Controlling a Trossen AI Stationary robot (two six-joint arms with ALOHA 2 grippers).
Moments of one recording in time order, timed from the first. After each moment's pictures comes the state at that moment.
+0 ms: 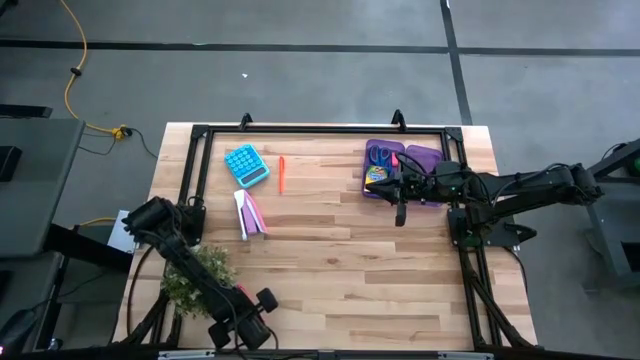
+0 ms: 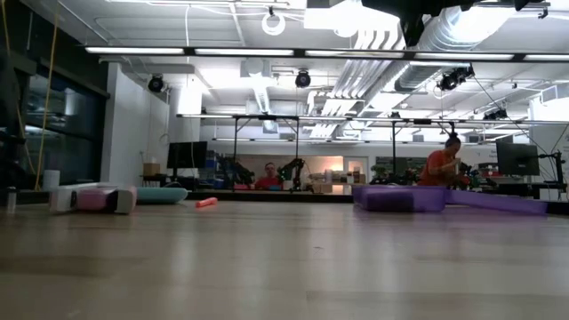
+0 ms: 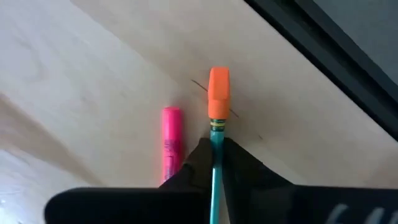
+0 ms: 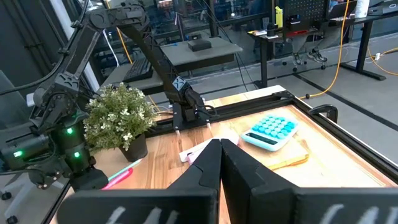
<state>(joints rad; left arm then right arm) -0.72 1.94 1.22 -0.69 0.10 0.08 0.03 0.92 0.67 0.16 0.13 0.18</state>
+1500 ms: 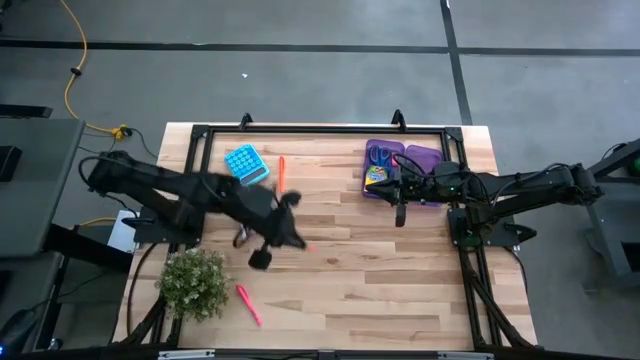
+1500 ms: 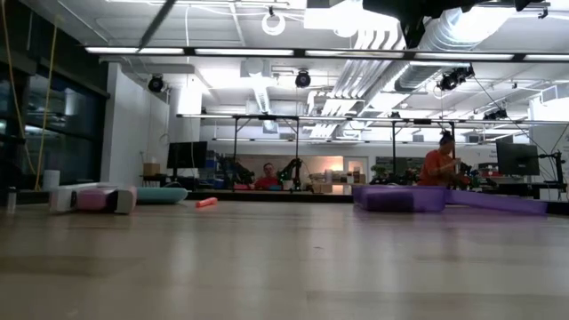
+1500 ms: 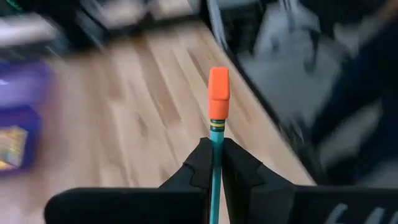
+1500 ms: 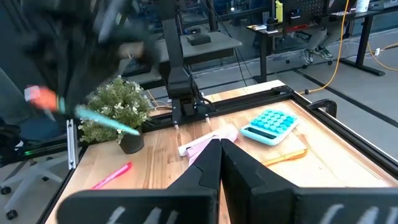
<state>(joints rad) -0.14 1.38 1.32 -0.55 0.13 0.05 0.03 0.92 0.67 0.14 0.12 0.18</state>
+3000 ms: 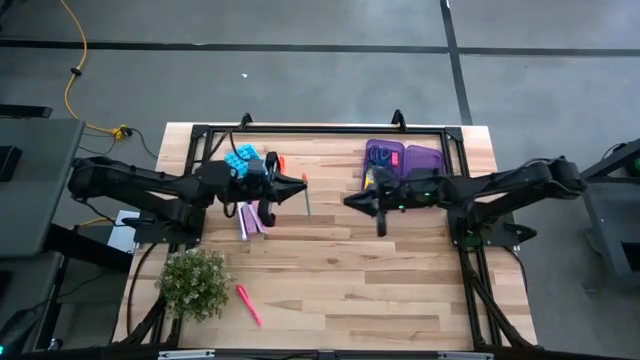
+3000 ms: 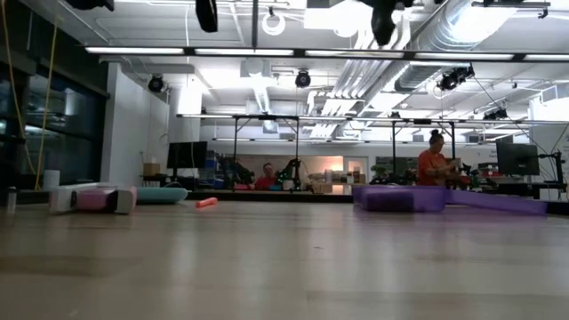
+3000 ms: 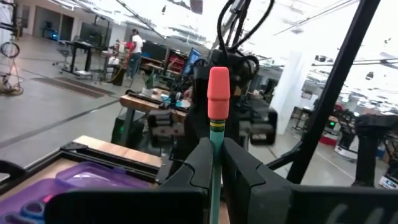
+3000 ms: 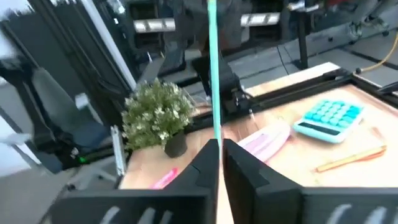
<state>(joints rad) 0.09 1.13 0.67 0.62 -0.07 -0.27 0.07 1.16 0.78 0.26 0.03 0.33</state>
